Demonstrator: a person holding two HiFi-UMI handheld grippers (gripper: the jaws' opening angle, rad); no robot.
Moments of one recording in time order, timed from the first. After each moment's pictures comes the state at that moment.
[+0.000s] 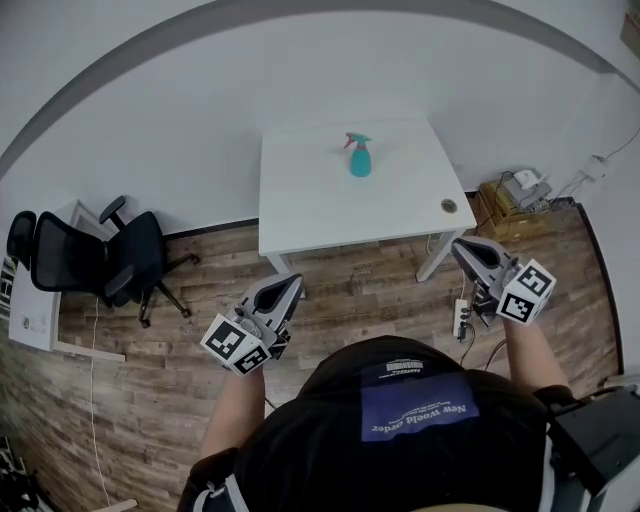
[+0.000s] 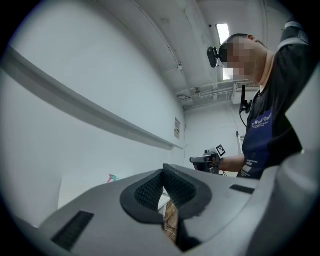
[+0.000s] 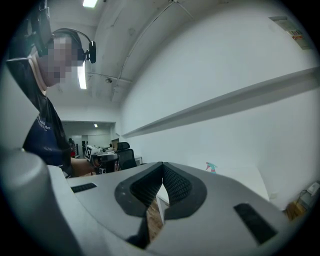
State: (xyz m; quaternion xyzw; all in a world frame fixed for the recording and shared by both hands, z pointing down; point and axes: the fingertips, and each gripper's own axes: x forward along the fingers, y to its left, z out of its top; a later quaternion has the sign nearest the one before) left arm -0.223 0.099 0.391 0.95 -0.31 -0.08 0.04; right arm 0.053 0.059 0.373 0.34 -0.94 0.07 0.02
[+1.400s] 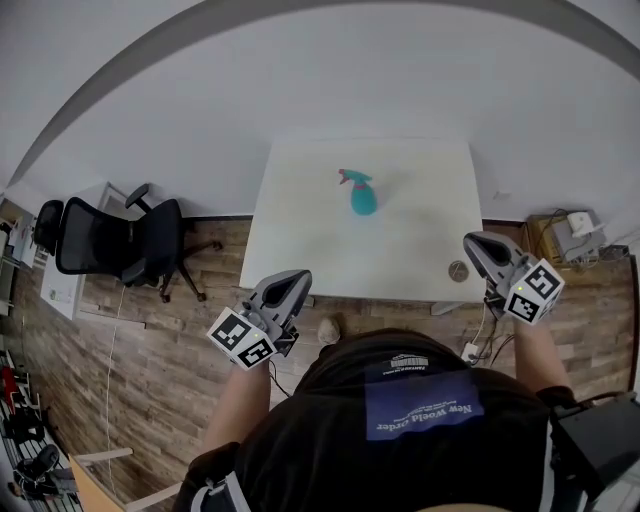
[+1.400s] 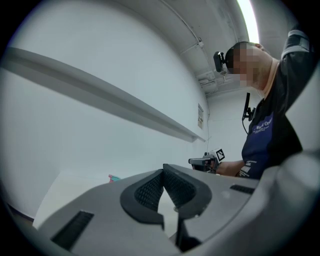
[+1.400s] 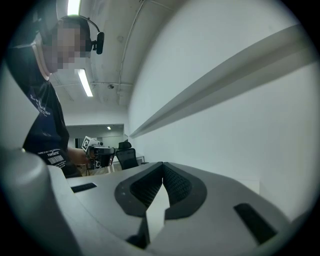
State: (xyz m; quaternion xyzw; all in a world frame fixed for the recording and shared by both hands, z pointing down) left arm -0.076 -0.122 0.411 0.91 -0.41 -0.03 0.09; right arm 0.192 -0.223 0.423 0.25 -0.96 0.08 0.01
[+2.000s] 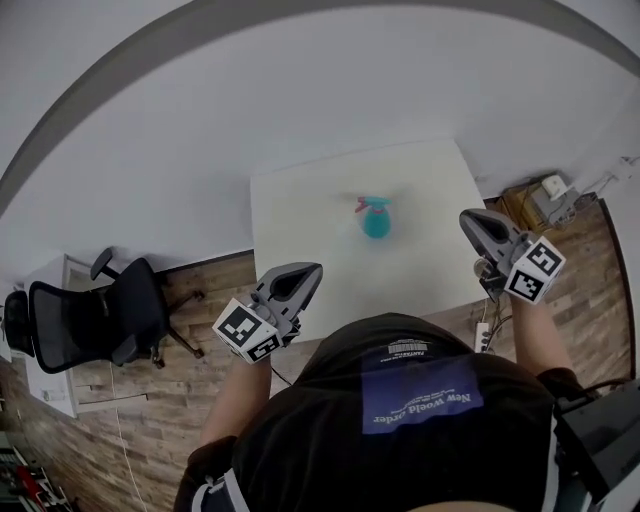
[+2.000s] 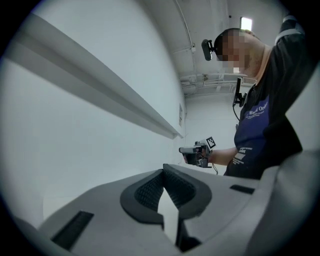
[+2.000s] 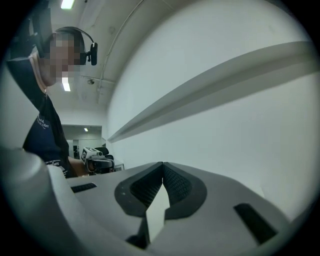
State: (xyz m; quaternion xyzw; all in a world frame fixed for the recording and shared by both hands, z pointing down) left arm -0.190 -0.245 0.417 0.97 -0.24 -0.01 0.06; right arm 0.063 -0.295 0.388 0.37 -0.92 0.08 0.00
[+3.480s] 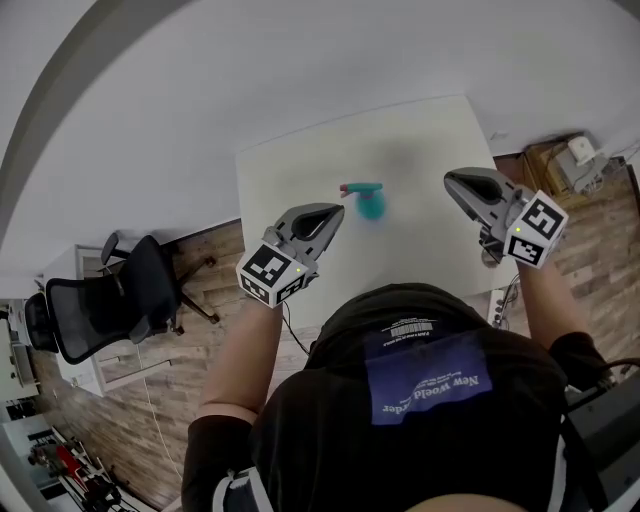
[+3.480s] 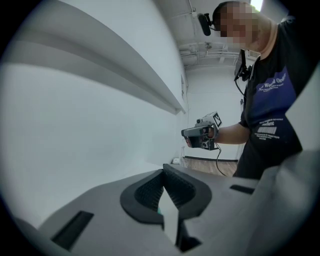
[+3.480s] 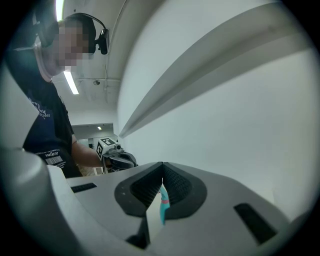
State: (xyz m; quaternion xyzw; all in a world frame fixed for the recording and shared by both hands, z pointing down) left arm -0.080 -0.372 0.476 0.96 -0.23 0.14 0.05; right arm 0.086 -0.390 0.433 0.29 -0.95 0.10 0.02
